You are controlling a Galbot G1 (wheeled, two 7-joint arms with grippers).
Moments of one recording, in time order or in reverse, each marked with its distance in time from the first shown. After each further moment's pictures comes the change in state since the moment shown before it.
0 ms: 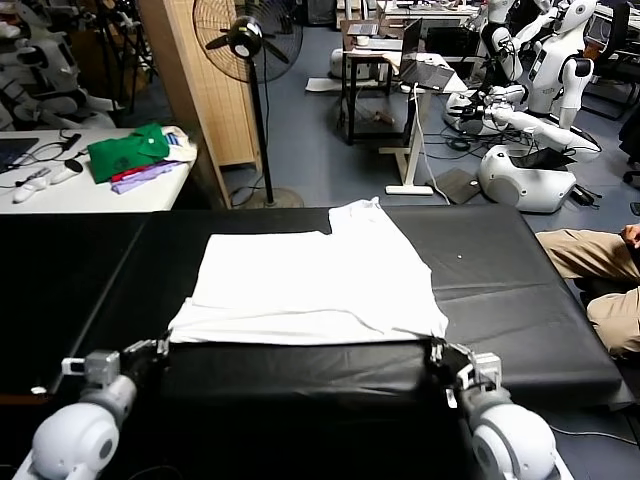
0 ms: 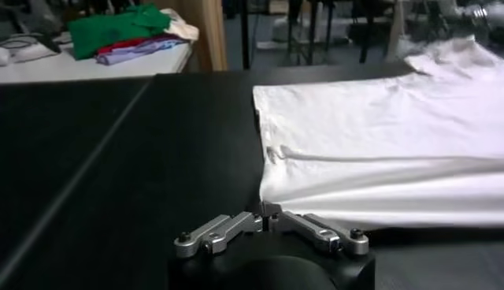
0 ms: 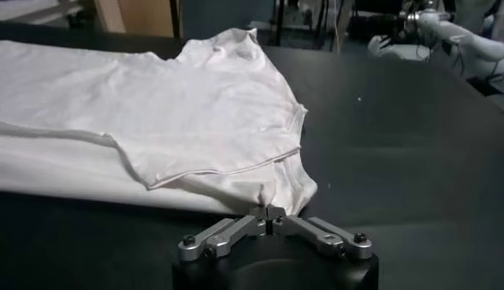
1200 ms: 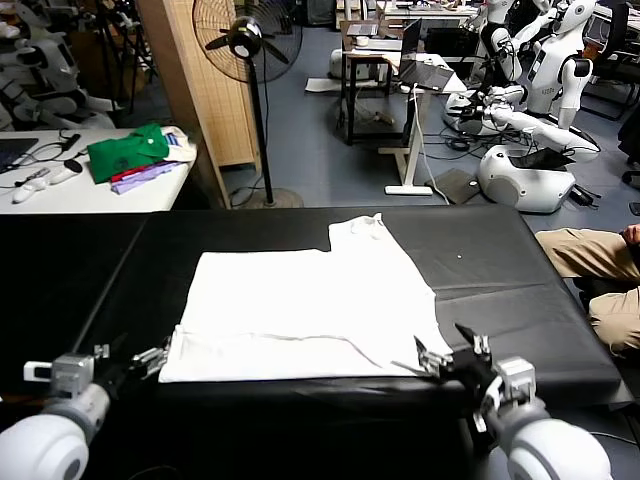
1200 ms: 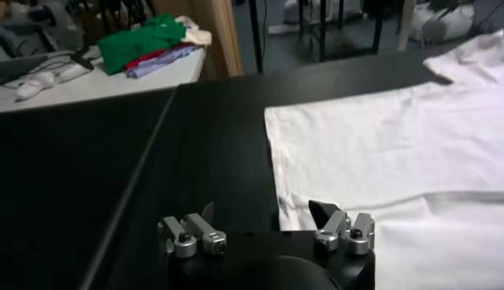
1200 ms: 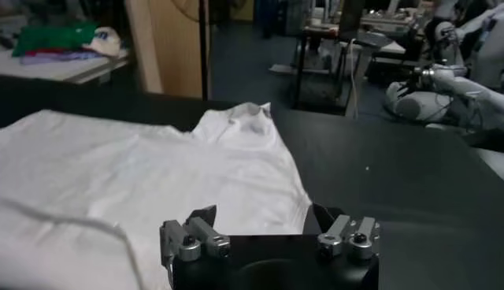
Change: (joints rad) left arm -0.054 -0.013 -0.121 -0.124 -0.019 0.200 -0.022; right arm 0.373 -0.036 -0.031 -0.127 0.148 -0.002 -0.033
